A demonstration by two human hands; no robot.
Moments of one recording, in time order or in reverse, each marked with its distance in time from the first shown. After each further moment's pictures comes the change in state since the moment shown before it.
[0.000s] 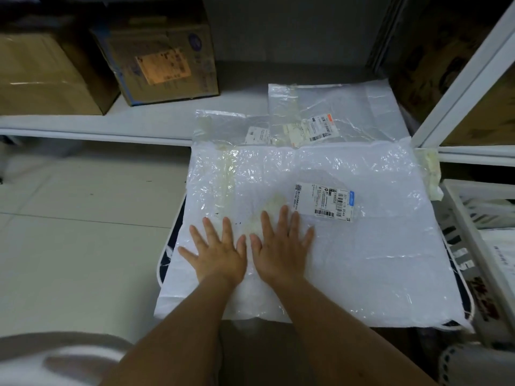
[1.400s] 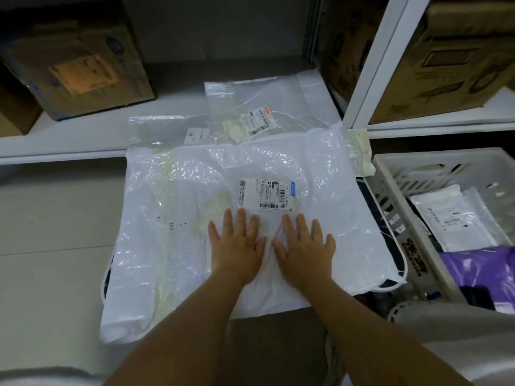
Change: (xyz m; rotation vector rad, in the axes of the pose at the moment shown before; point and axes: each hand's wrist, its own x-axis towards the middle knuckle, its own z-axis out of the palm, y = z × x) left_hand -0.026 0.104 0.008 0.266 0.097 0.541; right_hand -0.034 0.137 -0.012 -0.035 -0.014 0.192
